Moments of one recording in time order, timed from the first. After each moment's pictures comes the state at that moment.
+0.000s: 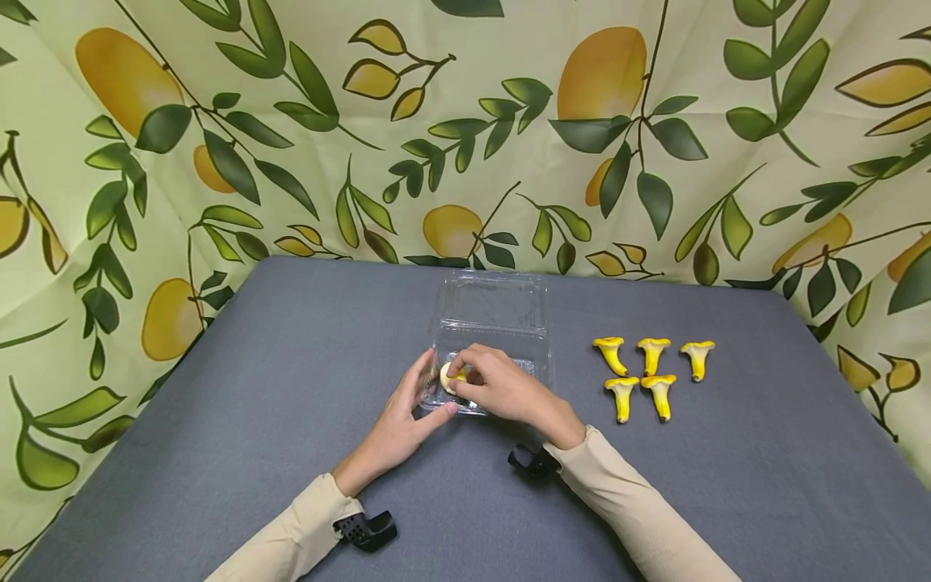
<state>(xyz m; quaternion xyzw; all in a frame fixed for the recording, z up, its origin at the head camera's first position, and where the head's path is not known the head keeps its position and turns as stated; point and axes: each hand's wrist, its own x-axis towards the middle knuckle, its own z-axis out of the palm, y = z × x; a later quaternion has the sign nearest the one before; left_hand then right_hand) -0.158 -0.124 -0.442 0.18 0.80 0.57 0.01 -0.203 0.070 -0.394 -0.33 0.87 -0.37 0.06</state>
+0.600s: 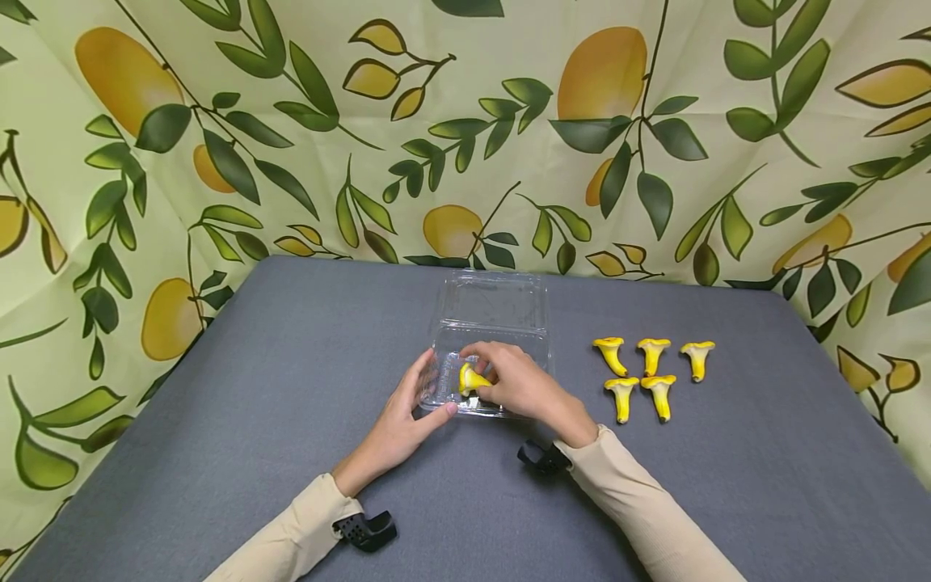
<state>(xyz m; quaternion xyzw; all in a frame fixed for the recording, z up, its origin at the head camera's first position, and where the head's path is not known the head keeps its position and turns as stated) -0.158 -0.124 -0.444 0.17 0.80 0.57 0.01 -0.205 0.082 -0.387 -0.27 0.91 -0.32 0.07</state>
